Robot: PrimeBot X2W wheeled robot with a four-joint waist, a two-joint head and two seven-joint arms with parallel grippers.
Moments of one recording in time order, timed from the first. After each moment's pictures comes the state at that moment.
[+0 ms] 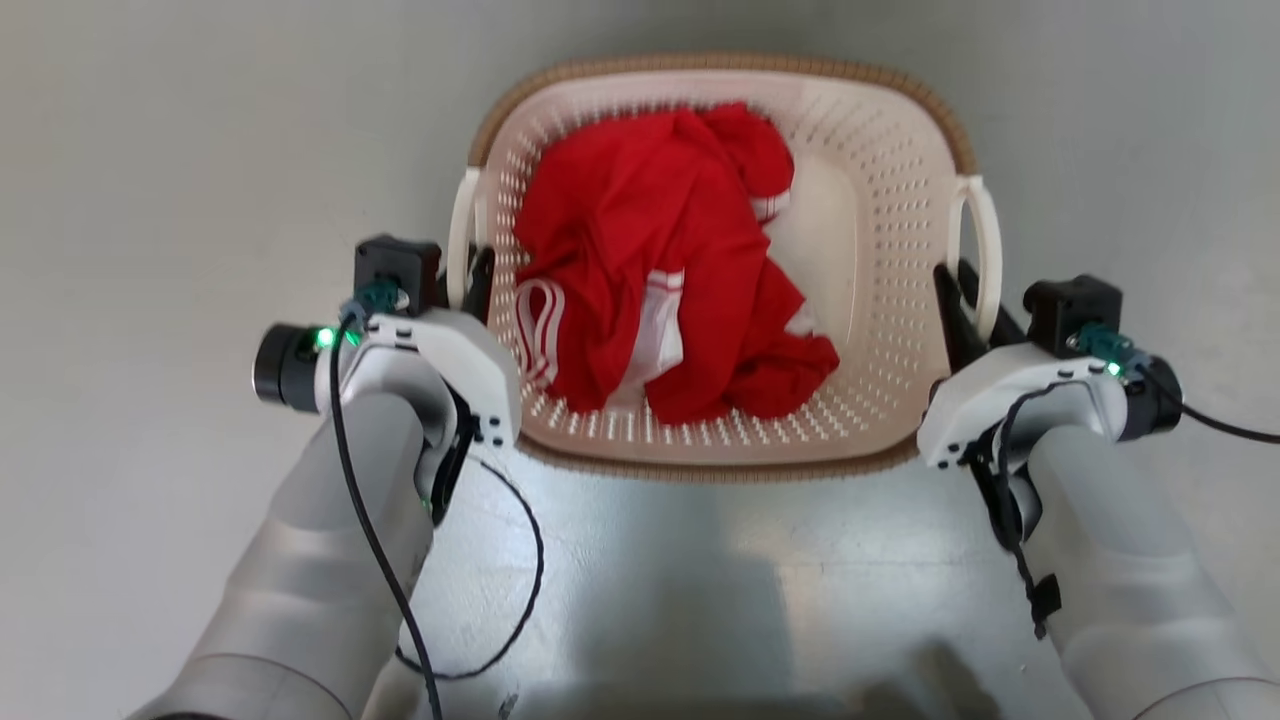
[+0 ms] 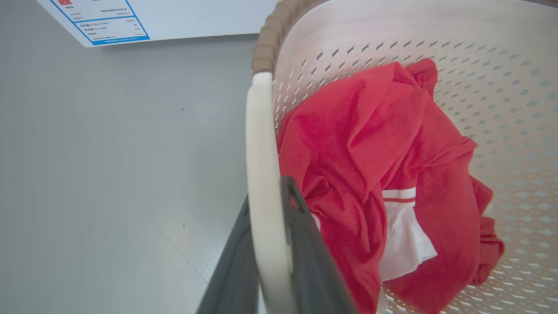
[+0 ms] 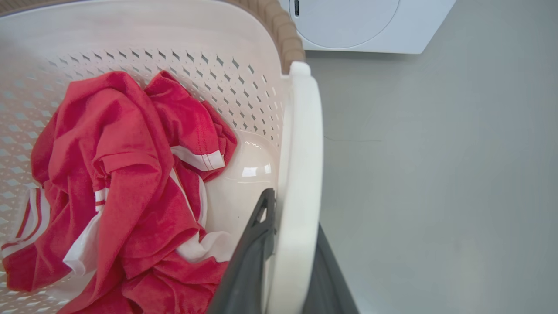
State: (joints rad) left arm -0.86 0.05 -0.45 1.06 -0.40 -0.04 -0.25; right arm -0.74 -0.08 0.11 0.98 0.15 0.11 -0.25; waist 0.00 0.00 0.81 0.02
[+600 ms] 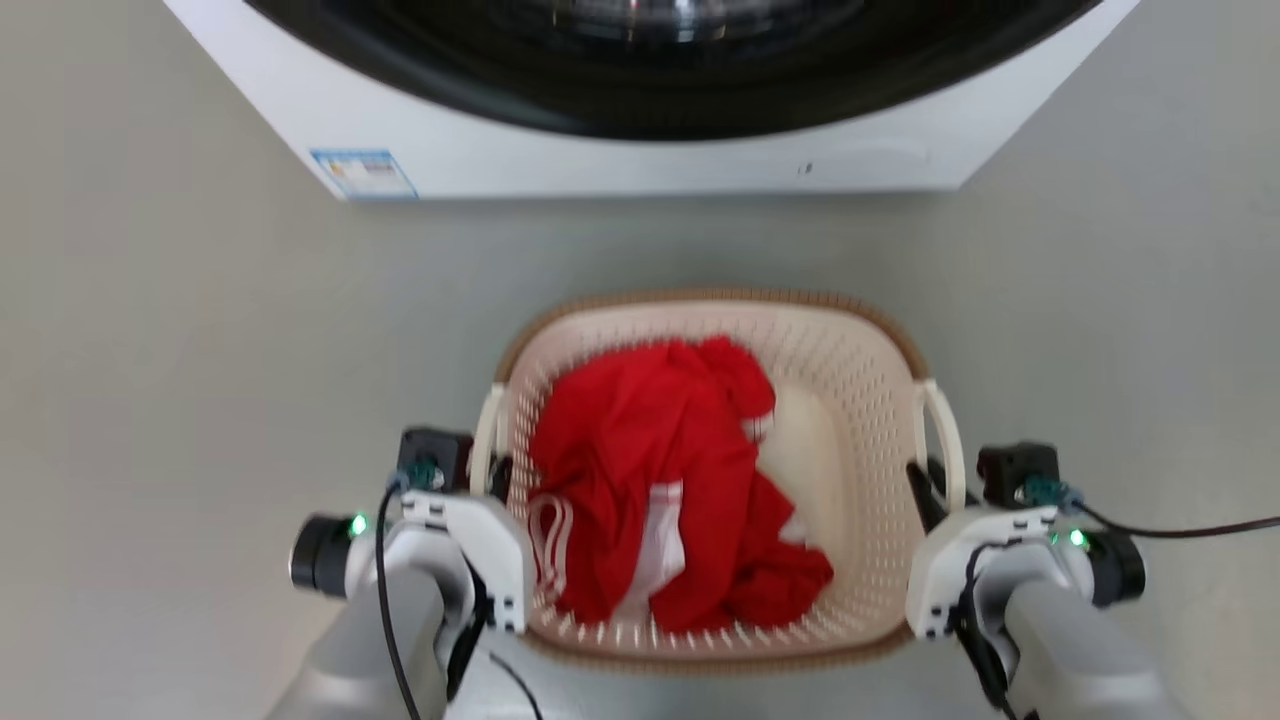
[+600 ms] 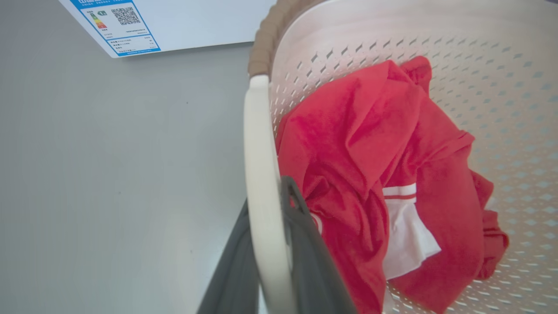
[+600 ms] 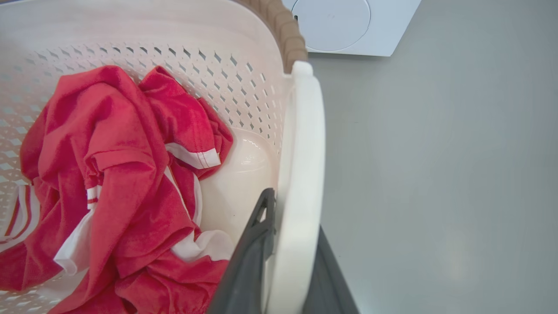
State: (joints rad) left arm -0.67 0.04 -0.63 1.14 -0.55 -0.03 -0.25; right arm -0.61 -0.07 0.27 1.18 0.26 0.12 -0.25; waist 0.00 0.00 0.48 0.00
